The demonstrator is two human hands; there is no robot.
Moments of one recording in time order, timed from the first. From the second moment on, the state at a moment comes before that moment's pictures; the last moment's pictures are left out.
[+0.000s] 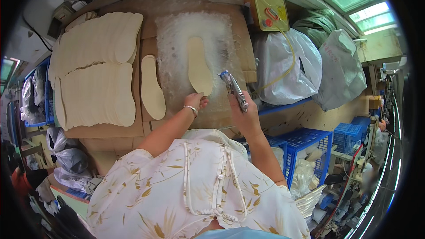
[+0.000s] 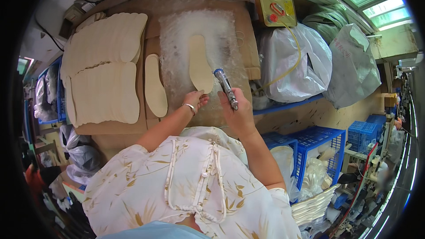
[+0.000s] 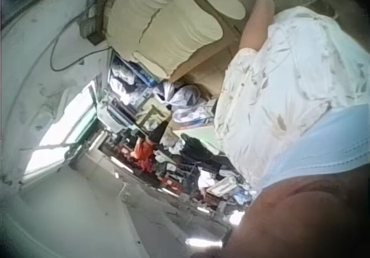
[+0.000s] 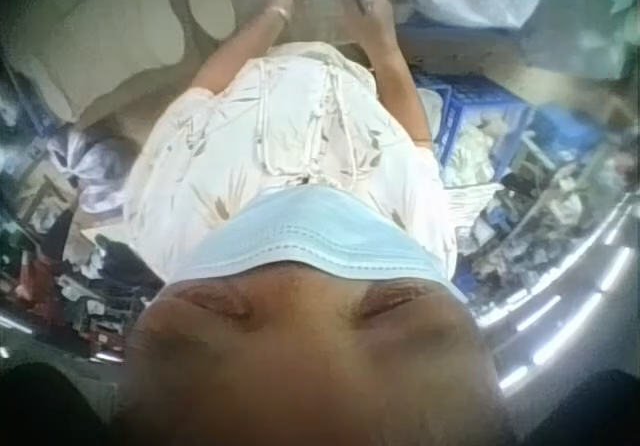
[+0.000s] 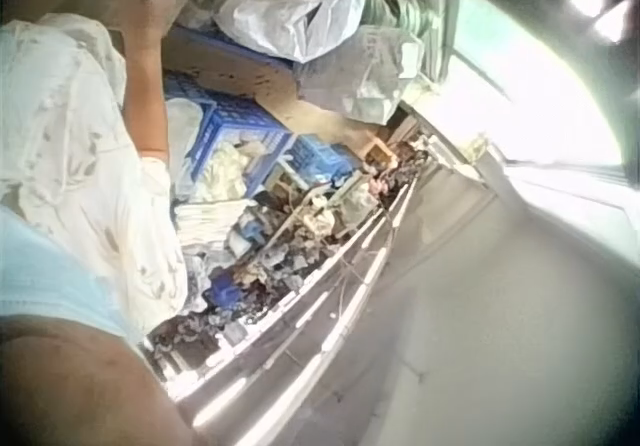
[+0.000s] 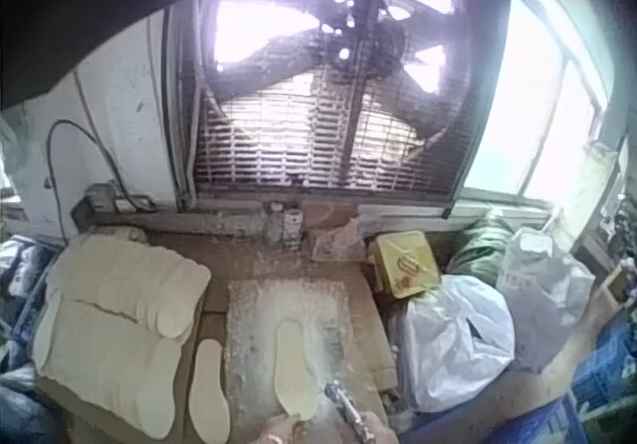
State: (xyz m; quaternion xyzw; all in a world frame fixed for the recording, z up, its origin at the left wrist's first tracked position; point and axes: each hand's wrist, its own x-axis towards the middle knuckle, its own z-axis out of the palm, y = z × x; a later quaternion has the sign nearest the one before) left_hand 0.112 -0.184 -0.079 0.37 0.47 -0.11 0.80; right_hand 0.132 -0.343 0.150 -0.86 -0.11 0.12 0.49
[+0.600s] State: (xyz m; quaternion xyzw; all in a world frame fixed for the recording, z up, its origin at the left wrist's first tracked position) left_hand 0.103 -0.188 -0.079 0.38 0.46 -0.10 0.79; right_hand 0.146 -0.363 0.140 -0.83 -0.12 0.13 0.52
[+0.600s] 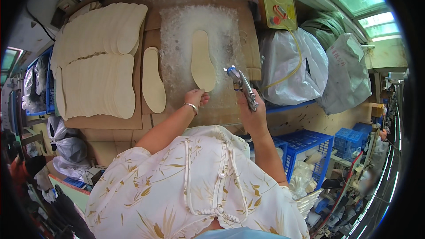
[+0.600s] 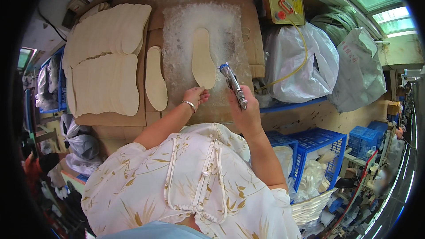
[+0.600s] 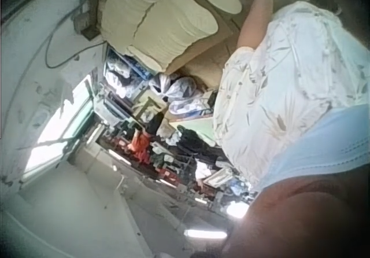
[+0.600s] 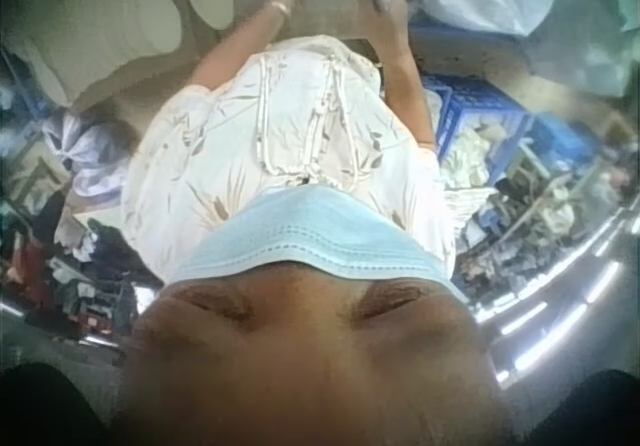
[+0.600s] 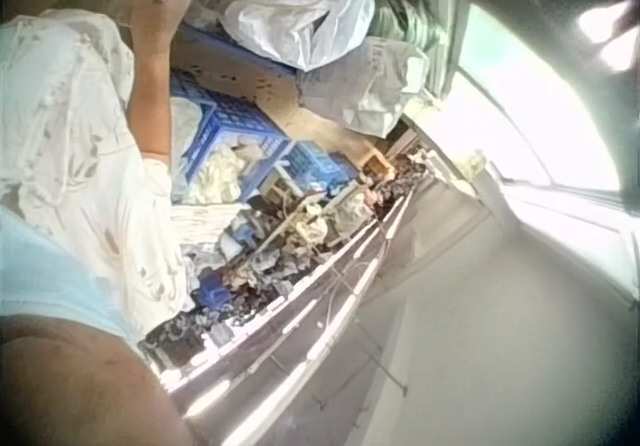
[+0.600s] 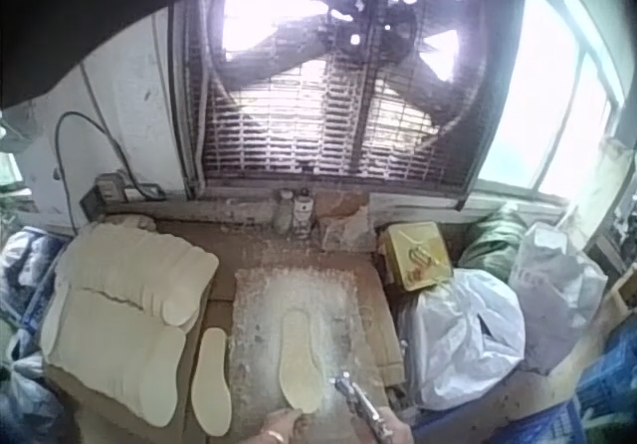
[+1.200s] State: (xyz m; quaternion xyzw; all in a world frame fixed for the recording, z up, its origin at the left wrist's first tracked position) left_hand 0.102 -0.189 -0.072 0.38 0.46 -0.10 0.80; right_hand 0.143 -0.371 0.144 -0.83 -0.17 0.14 0.51
